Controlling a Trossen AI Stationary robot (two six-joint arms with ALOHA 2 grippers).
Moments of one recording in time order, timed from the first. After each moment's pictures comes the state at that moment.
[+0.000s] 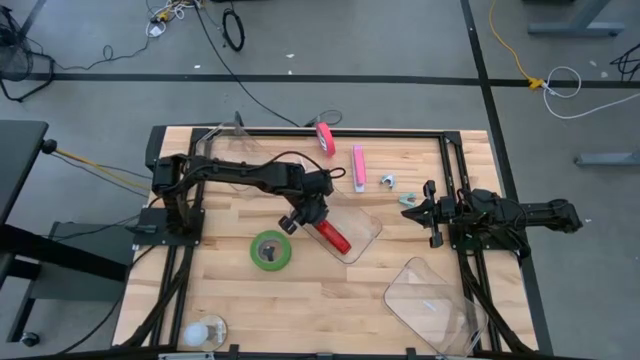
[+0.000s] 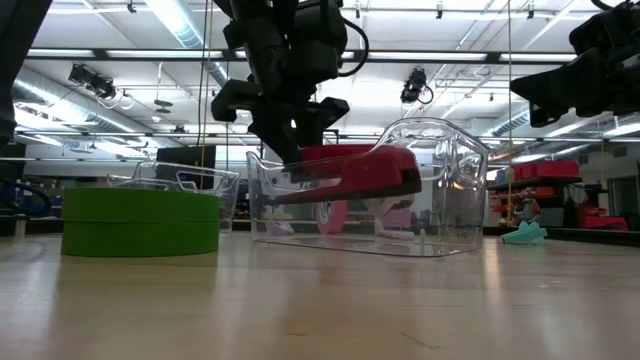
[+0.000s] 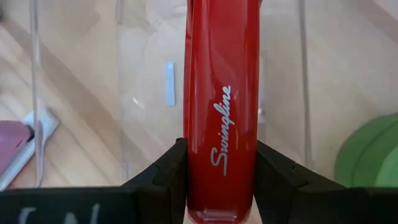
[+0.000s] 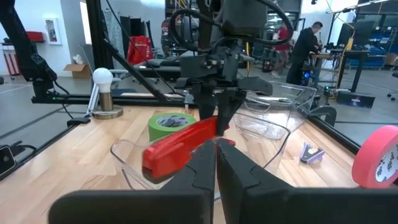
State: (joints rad) left arm 0.11 1.85 1.40 -0.71 0.16 0.88; right arm 0.04 0.01 0.02 0.01 0.01 -0.04
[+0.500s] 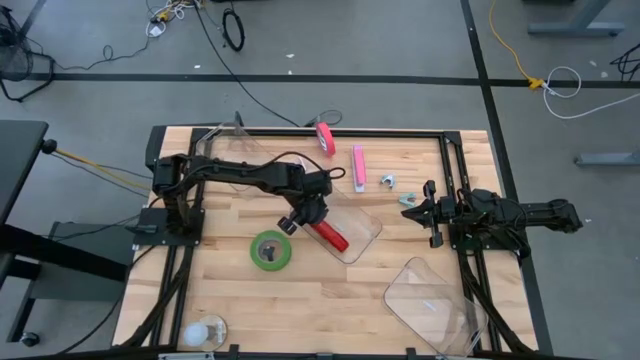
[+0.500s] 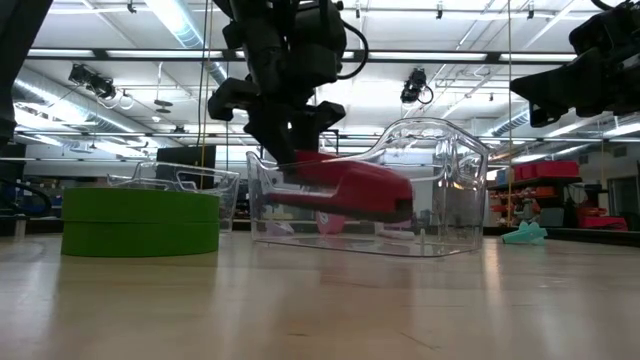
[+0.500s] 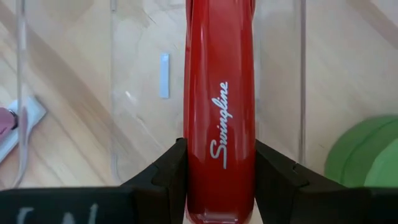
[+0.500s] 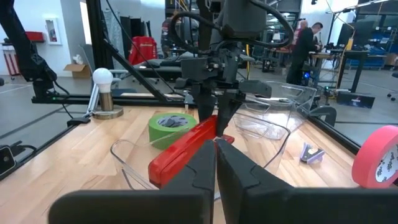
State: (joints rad) left arm 0.11 1.85 1.40 -0.73 0.16 0.83; right arm 0.04 0.01 0.02 0.01 0.01 -0.04
